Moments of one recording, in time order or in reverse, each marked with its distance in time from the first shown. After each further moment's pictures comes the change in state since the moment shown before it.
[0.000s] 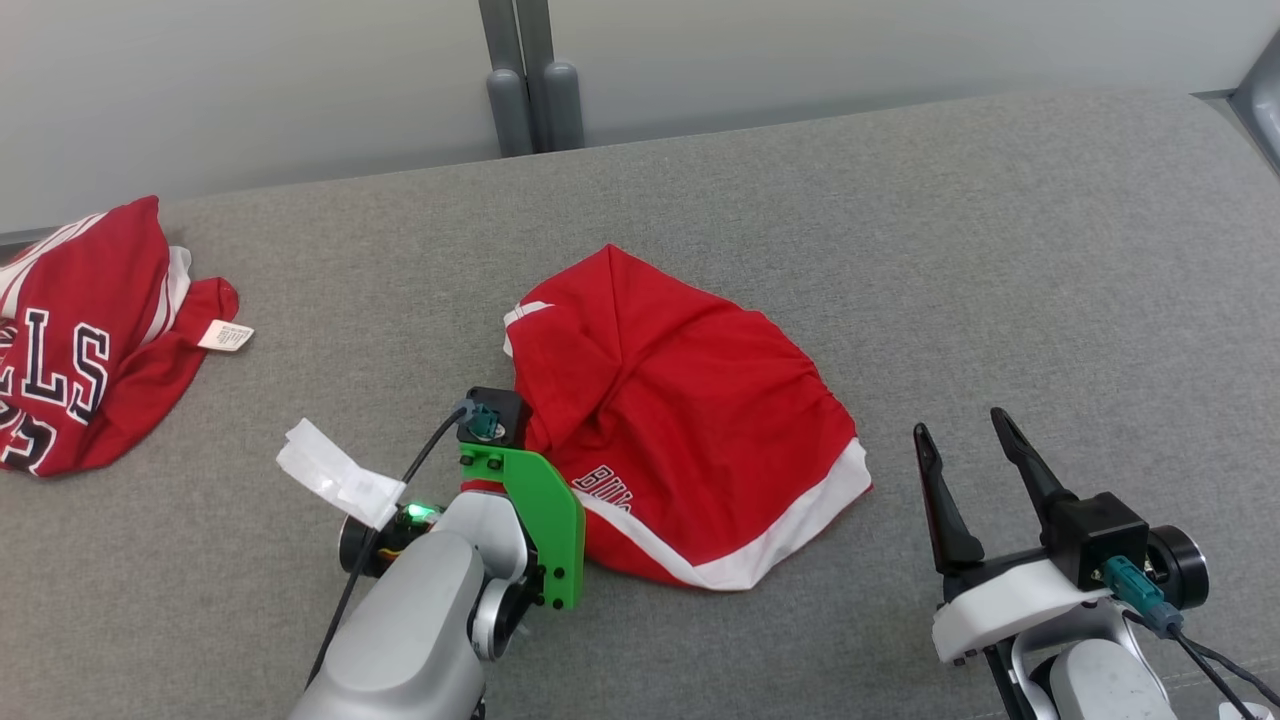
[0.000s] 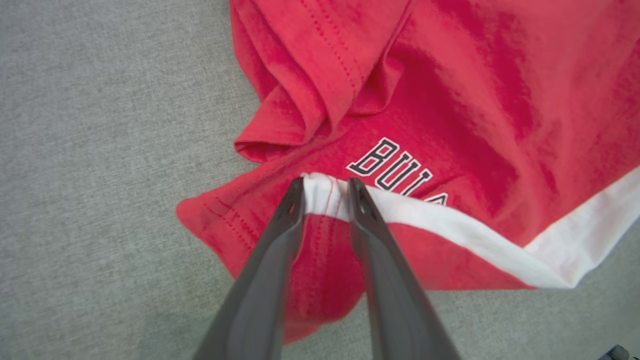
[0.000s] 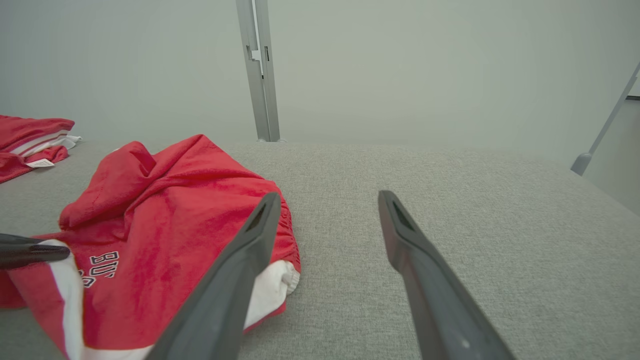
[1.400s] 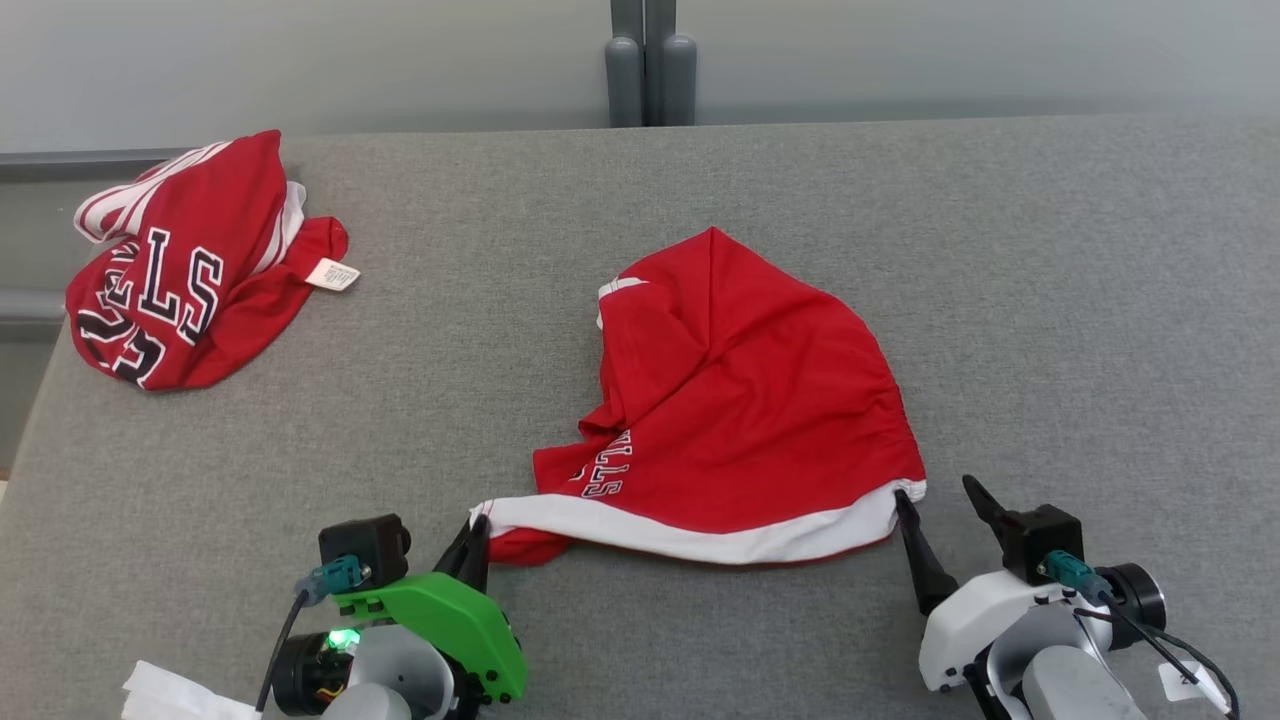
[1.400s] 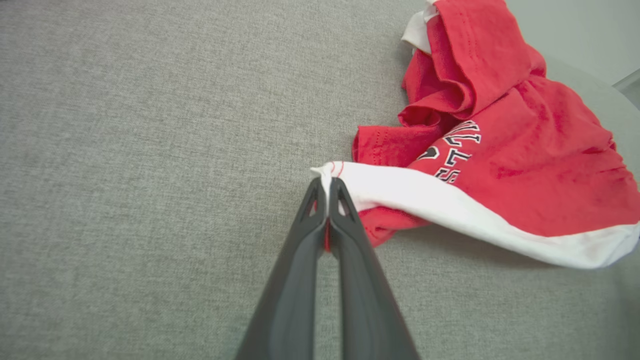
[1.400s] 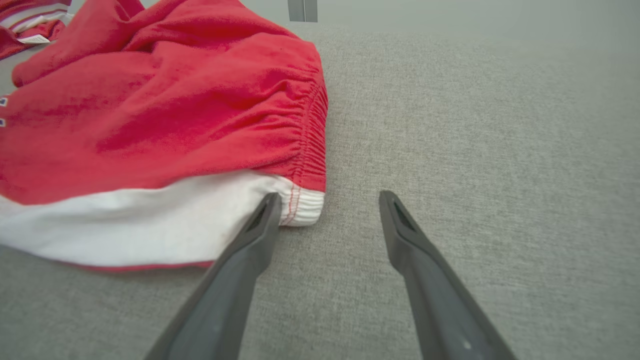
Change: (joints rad) left arm 0.372 0.095 0.146 -0.396 -0.119 0.090 -0.333; right arm -0.120 -0.016 0.022 0.393 0.012 0.000 0.000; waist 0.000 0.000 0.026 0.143
